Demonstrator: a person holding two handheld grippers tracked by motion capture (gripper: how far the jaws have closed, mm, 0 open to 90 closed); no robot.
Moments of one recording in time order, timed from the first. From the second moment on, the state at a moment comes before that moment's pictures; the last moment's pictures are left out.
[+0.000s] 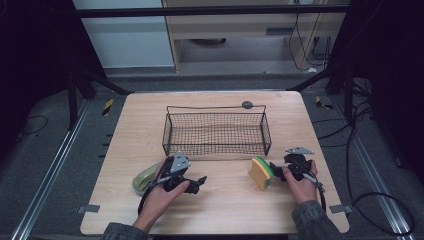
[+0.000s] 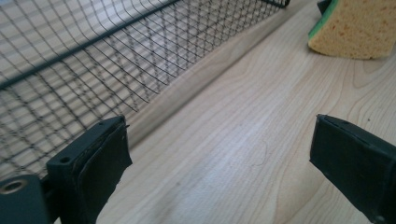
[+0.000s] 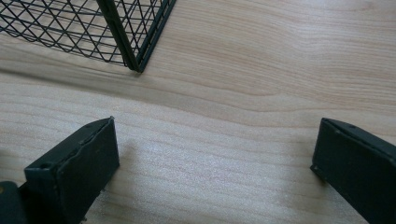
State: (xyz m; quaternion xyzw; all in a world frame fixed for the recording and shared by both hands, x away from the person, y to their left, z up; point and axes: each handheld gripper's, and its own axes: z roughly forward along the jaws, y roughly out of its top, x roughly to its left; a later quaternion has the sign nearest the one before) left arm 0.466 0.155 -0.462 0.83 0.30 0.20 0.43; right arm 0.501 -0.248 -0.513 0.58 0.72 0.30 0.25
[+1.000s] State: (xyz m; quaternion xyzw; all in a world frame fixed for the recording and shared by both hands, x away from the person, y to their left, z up) left arm 0.475 0.289 -0.403 0.85 0.38 0.18 0.31; right arm 0.501 -0.252 -0.513 0.57 0.73 0.31 0.24
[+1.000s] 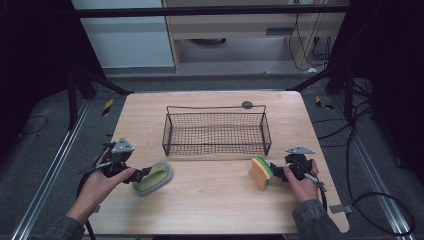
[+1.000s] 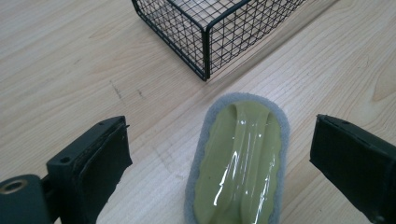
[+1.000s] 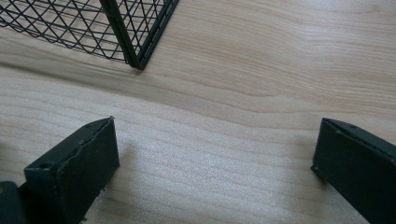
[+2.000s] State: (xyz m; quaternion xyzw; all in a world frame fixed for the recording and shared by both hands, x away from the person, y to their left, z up) left arm 0.490 0.266 -0.405 0.91 0.34 0.11 0.21; right arm 0.499 -0.251 -0.513 0.57 0.72 0.31 0.24
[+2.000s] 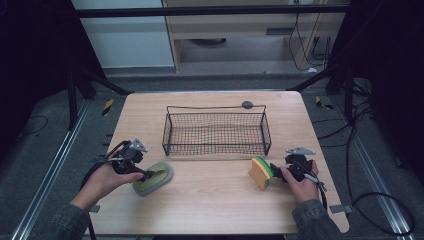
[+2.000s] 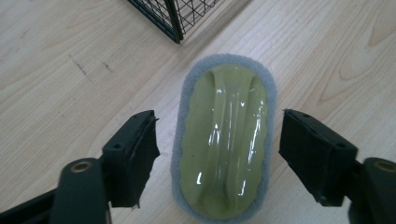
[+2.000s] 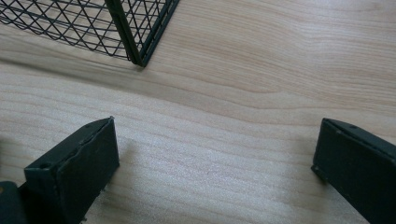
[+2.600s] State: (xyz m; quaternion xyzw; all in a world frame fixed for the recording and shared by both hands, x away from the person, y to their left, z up) left arm 0.500 0.253 -0.424 0.93 0.31 0.09 0.17; right arm 0.500 -0.251 -0.513 0.57 0.72 0.31 0.24
